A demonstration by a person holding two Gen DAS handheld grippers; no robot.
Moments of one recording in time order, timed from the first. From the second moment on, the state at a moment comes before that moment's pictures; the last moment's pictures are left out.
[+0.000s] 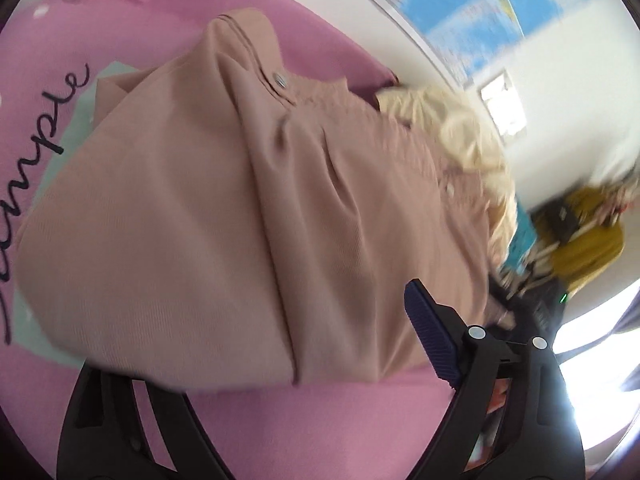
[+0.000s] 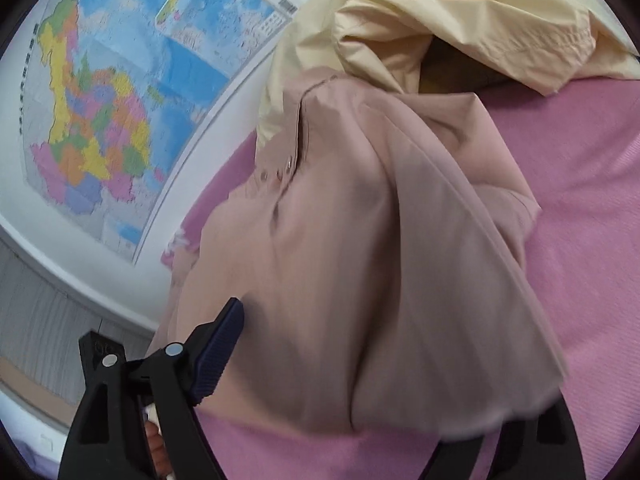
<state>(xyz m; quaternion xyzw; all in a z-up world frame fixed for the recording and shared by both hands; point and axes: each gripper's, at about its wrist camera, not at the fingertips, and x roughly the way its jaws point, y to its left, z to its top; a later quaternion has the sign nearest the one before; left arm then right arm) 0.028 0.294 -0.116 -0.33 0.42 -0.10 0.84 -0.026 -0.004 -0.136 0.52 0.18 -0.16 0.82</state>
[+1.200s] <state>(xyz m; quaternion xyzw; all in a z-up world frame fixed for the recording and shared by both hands) 0.053 0.320 -0.065 -0.33 0.37 -0.09 0.87 0.023 -0.004 -0.064 0.48 0.15 -0.01 0.87</state>
